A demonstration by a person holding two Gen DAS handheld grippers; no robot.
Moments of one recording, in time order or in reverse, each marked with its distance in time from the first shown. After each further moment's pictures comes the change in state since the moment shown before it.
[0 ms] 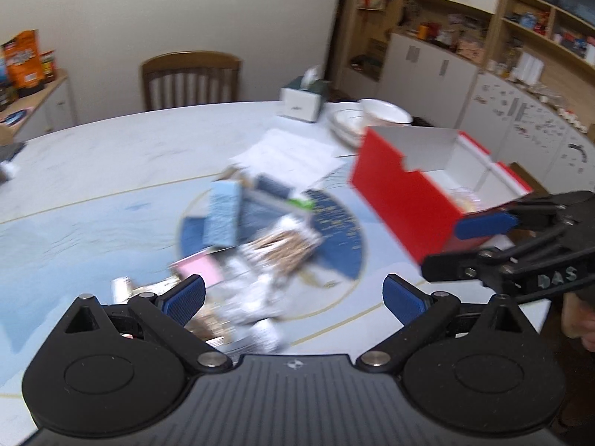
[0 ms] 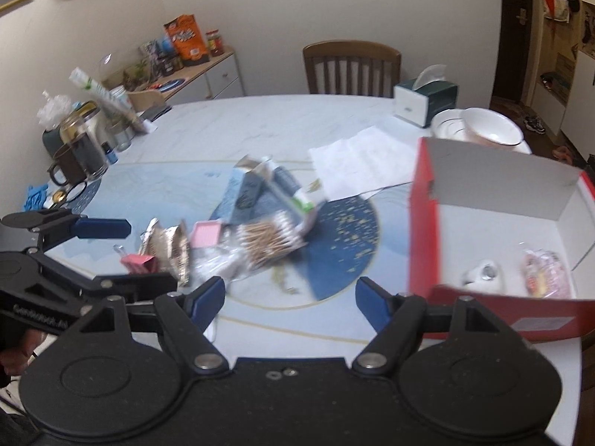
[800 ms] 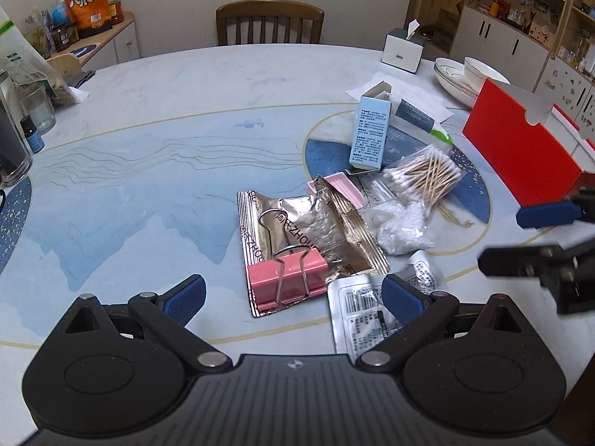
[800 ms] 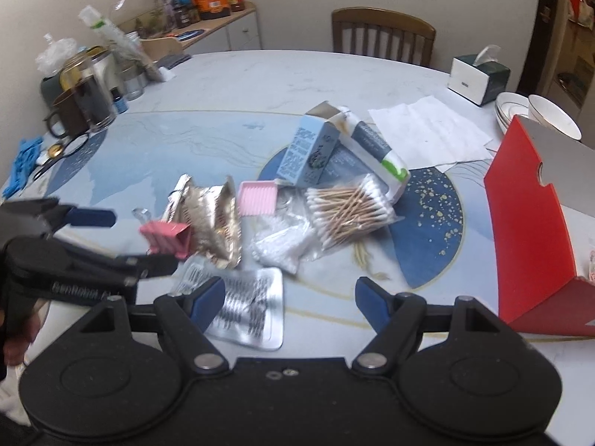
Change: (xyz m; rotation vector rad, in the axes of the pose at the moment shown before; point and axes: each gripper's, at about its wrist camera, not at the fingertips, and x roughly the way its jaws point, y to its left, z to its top) left arm 0.027 0.093 -0.046 -0.081 0.123 0.157; right arm 0.076 0.074 -0.001 -0.035 0.095 -0.050
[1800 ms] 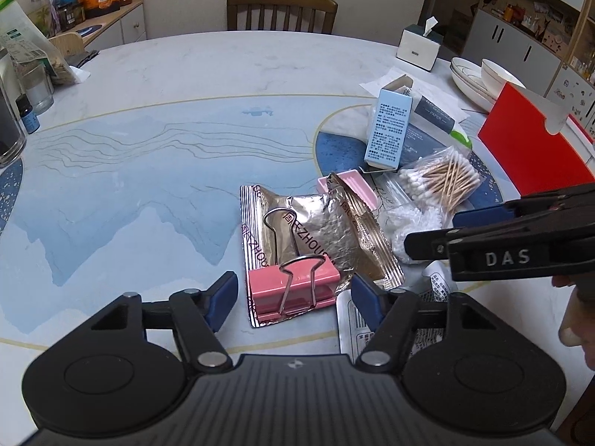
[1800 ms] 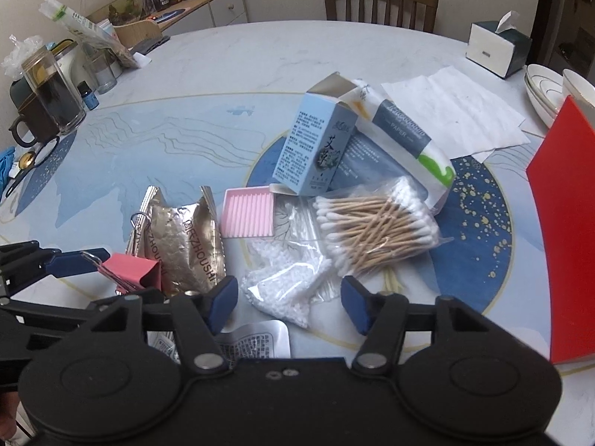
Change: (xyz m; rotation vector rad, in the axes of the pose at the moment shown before) left arm 0.020 0.006 0.005 -0.063 0.033 -0.004; right arm 0.072 0.003 0.025 0.038 0.086 0.015
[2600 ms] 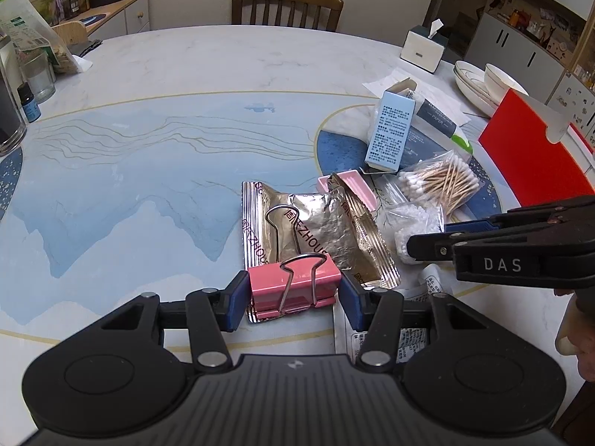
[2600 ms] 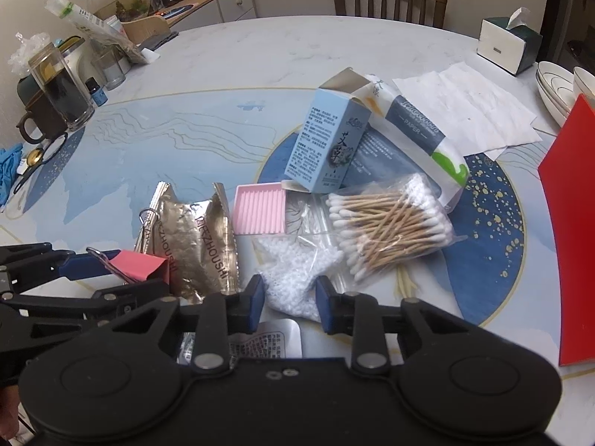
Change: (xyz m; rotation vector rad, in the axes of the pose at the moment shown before) left arm -0.003 0.002 0.002 -0.035 0.016 -0.009; right arm -0.003 0.001 0.000 -0.002 0.009 0.039
